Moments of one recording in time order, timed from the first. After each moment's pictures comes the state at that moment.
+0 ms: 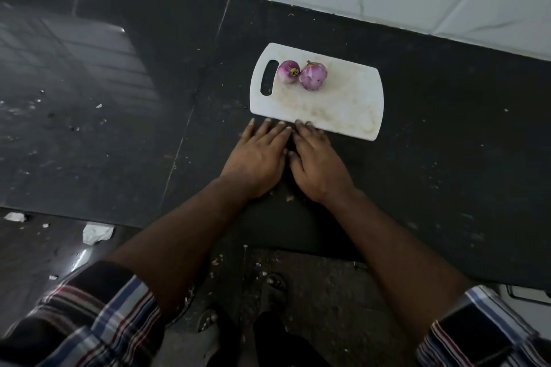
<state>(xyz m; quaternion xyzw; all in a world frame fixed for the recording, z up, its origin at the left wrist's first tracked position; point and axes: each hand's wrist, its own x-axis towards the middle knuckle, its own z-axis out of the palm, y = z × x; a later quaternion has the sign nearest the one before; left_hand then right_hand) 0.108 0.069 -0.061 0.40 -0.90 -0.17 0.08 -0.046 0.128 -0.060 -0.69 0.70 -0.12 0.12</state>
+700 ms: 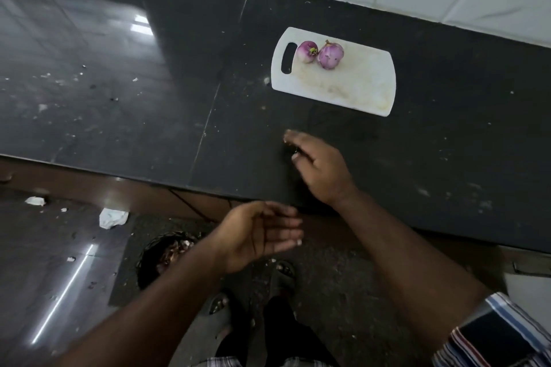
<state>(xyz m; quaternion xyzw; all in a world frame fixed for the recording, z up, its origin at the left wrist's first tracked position) 0.202 0.214 -0.040 0.44 -0.16 -0.88 0.12 0.007 0.186 -0.046 -0.65 0.64 -0.34 0.25</state>
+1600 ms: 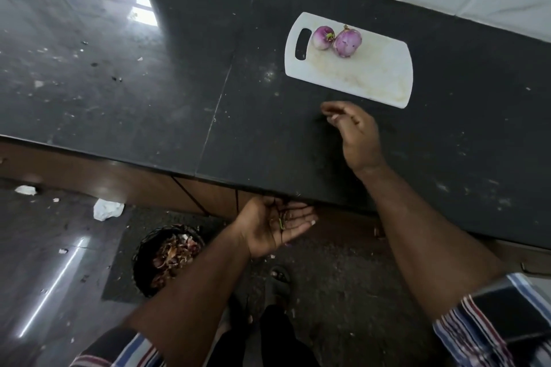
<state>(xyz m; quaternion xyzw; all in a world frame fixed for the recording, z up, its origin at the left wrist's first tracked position) 0.189 0.206 -0.110 0.44 0.01 -0.89 0.13 -0.008 0.159 -0.047 -0.49 0.69 -0.46 0.28</state>
